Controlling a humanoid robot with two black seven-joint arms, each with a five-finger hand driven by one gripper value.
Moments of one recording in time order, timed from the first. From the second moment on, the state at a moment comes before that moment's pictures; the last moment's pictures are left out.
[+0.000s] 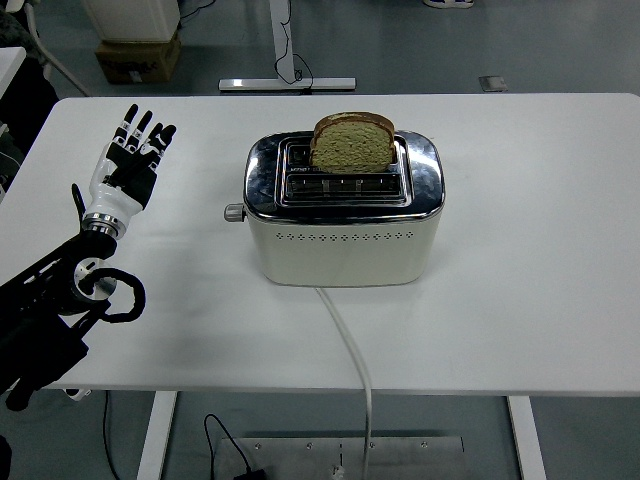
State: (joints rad) left arm -0.69 0.26 -0.72 -0.65 -0.07 -0.21 -0.46; right arm 0.03 0.00 0.26 0.08 -0.30 0.06 0.18
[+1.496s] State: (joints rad) left arm -0.66 0.34 -0.72 -0.71 -0.06 -0.29 -0.47; right arm 0.03 0.00 0.26 0.08 -0.30 0.06 0.18
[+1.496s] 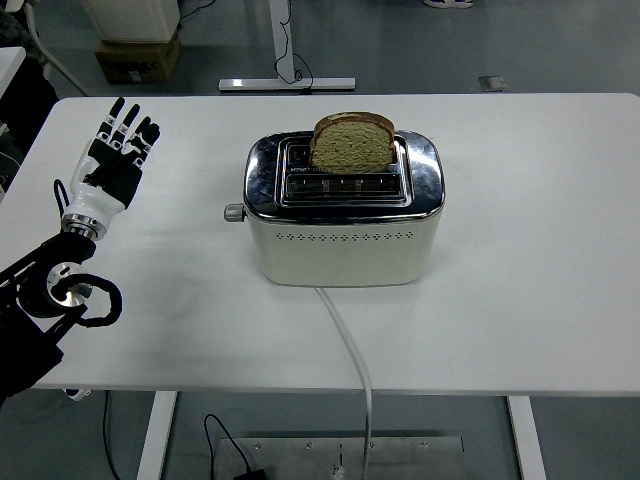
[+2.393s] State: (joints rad) left arm -0.70 0.69 -0.57 -1.02 0.23 -0.27 -0.47; right arm 0.03 0.00 0.26 0.08 -0.30 0.06 0.18
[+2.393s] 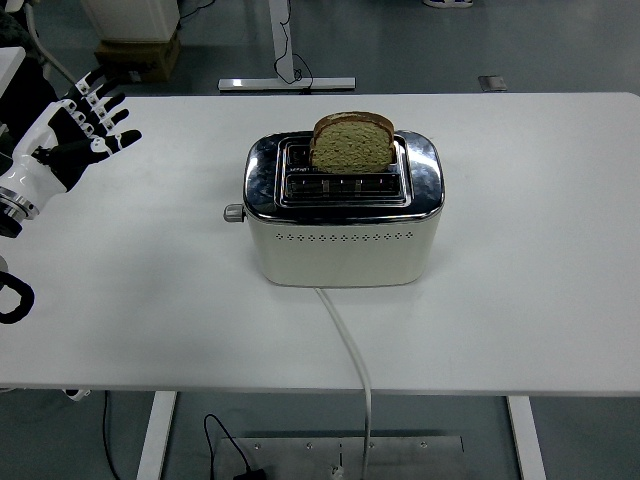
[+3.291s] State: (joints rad) left arm -0.68 0.84 -0.46 -1.21 0.88 -0.27 -0.47; right arm 0.03 0.00 0.26 0.08 -0.30 0.06 0.18
